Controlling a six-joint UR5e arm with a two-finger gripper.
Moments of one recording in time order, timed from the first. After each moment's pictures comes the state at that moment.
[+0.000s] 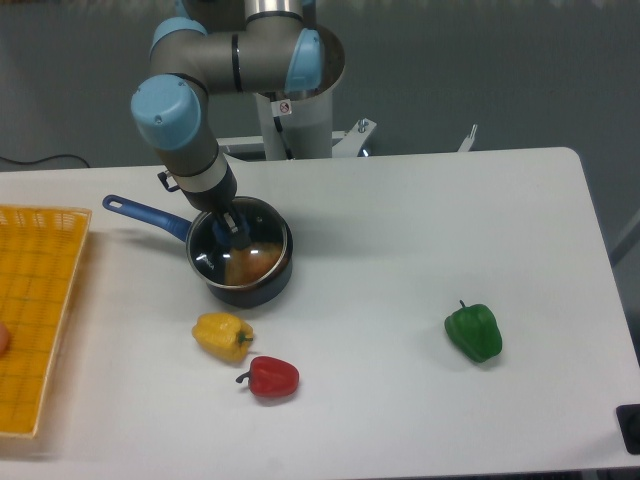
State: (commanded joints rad) arm 2.10 -1.70 -1.95 -1.06 1.71 1.13
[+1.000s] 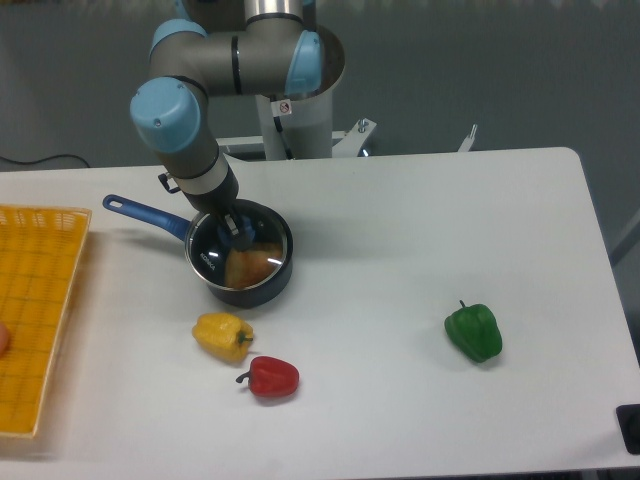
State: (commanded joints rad) arm 2.11 -1.70 -1.94 -1.07 1.73 1.18
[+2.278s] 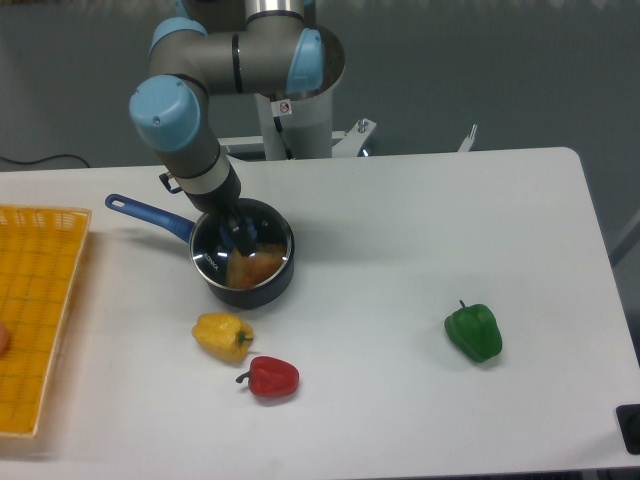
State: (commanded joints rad) arm 2.15 -1.70 -1.82 -1.12 1.73 1.16
